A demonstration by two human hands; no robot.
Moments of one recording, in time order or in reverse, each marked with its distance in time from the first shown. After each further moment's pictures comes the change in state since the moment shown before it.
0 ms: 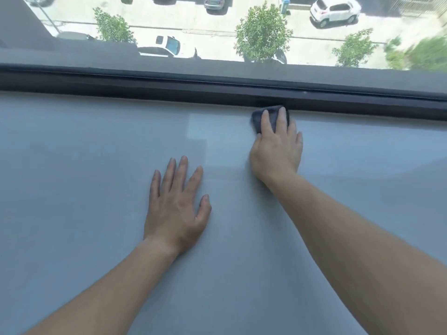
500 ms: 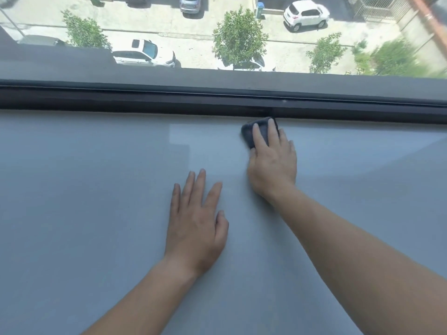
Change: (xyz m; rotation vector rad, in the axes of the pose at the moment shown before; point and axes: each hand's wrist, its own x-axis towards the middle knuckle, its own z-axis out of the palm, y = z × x) left_hand 0.008 0.048 0.007 -0.146 0.046 0.151; right_hand -0.004 0.025 -0.005 -0.002 0.013 -0.018
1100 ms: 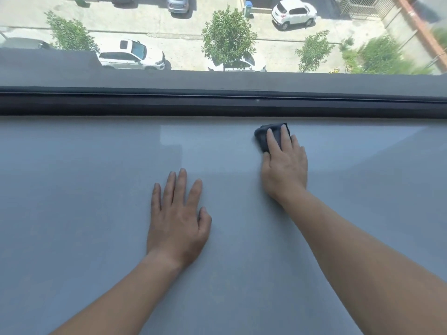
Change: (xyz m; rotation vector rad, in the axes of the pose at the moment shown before) left_hand 0.003 0.015 0.010 0.150 -0.101 -0.059; right_hand -0.016 0.075 -0.019 0.047 -0.006 0.128
